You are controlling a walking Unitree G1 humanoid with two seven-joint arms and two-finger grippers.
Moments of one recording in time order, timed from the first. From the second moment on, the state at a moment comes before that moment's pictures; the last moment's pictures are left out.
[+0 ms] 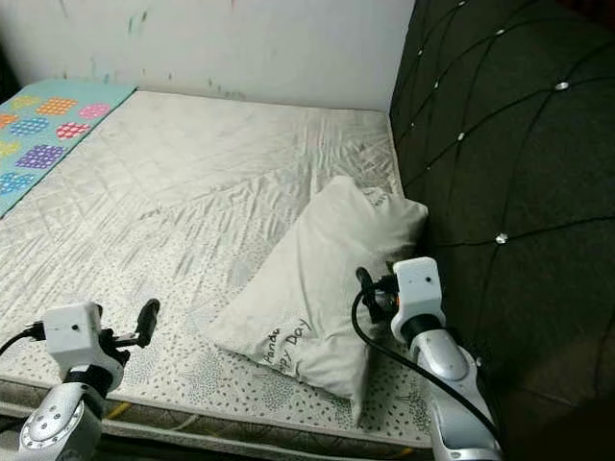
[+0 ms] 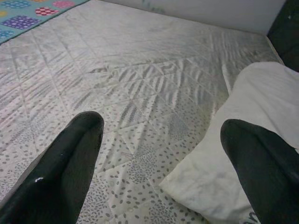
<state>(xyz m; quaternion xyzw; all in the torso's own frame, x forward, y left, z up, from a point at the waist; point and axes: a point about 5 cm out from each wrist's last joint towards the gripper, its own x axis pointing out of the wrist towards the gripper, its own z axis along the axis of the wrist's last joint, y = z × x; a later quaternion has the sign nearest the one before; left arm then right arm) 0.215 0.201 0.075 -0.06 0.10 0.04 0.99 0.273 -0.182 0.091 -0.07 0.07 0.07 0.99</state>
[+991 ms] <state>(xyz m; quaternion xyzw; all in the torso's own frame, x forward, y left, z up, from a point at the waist) 0.222 0.192 0.083 -0.03 0.06 0.01 1.00 0.255 -0.197 0.065 -0.08 0.11 0.07 0.99</state>
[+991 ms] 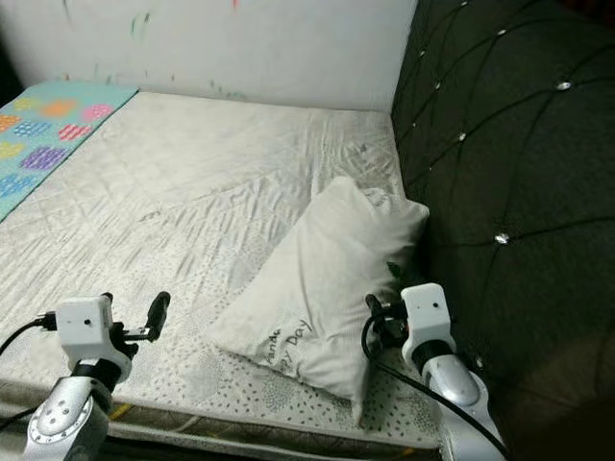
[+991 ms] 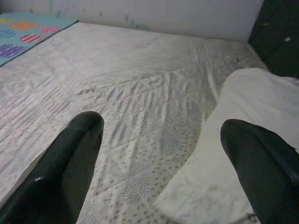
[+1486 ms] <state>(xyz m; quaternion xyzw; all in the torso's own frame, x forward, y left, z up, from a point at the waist) 0.225 0.183 0.097 -0.05 0.04 0.01 1.00 0.258 -0.193 0.071 -0.07 0.10 0.07 0.99</state>
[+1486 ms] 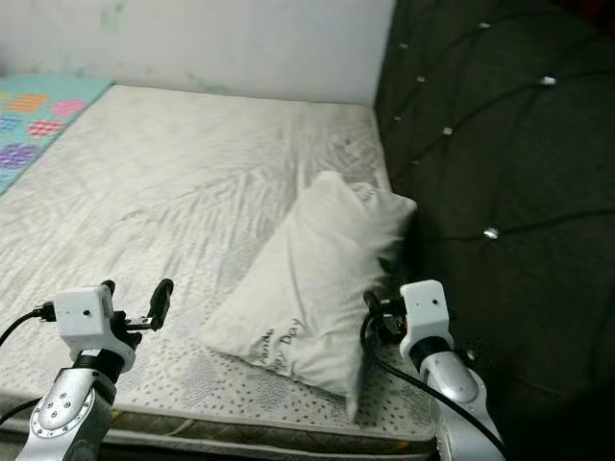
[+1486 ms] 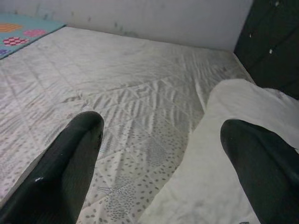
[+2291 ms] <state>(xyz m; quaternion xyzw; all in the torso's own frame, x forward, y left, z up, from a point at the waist) 0.224 0.178 0.096 -0.06 0.06 0.00 1.00 0.260 -0.188 0.078 -0.06 0.09 0.09 0.99</state>
